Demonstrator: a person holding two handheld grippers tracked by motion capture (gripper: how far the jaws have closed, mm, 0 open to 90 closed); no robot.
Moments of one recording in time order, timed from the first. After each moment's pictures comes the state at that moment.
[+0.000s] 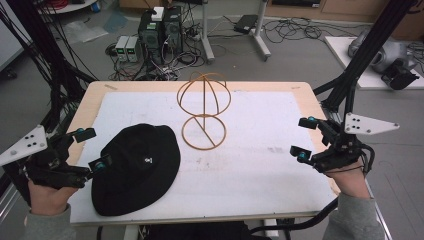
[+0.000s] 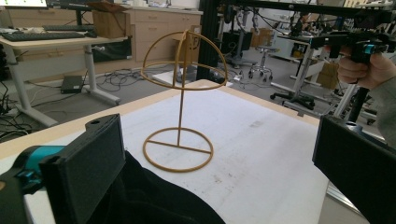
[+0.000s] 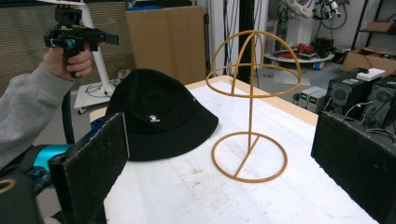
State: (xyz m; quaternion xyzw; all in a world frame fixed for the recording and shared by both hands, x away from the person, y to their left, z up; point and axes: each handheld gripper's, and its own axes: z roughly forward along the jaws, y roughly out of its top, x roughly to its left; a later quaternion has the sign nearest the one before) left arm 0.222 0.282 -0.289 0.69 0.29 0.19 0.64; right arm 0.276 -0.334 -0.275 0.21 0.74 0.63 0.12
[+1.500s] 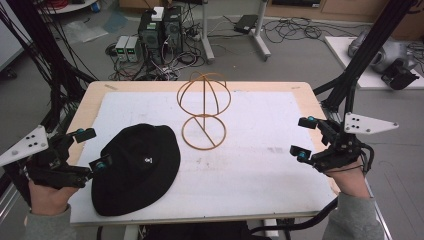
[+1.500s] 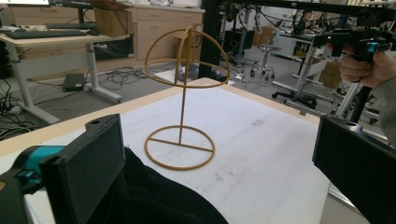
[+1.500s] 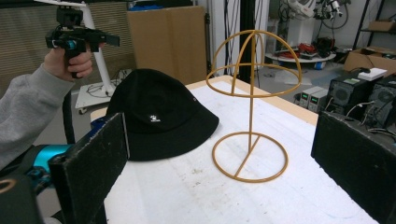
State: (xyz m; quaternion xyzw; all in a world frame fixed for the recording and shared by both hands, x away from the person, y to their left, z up) left arm 0.222 0.282 -0.291 0.69 0.29 0.19 0.63; right arm 0.278 -0.334 -0.276 0.21 0.74 0.63 0.12
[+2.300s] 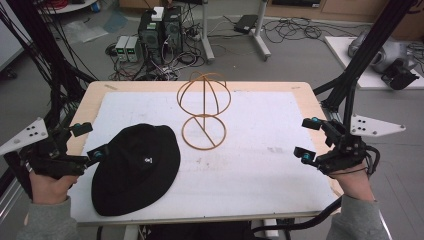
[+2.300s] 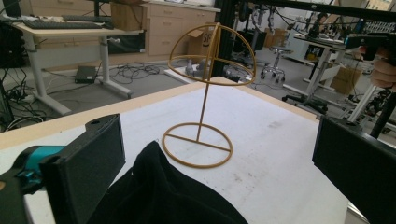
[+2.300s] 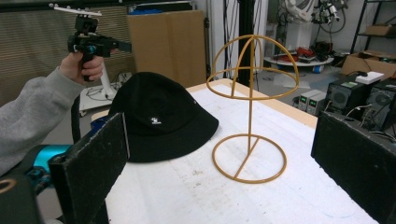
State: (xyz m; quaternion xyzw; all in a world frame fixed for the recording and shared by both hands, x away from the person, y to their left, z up) left arm 0.245 0.298 -0.298 0.68 0.32 0.20 0.63; right arm 0.272 -0.340 -0.273 0.21 0.74 0.63 0.12
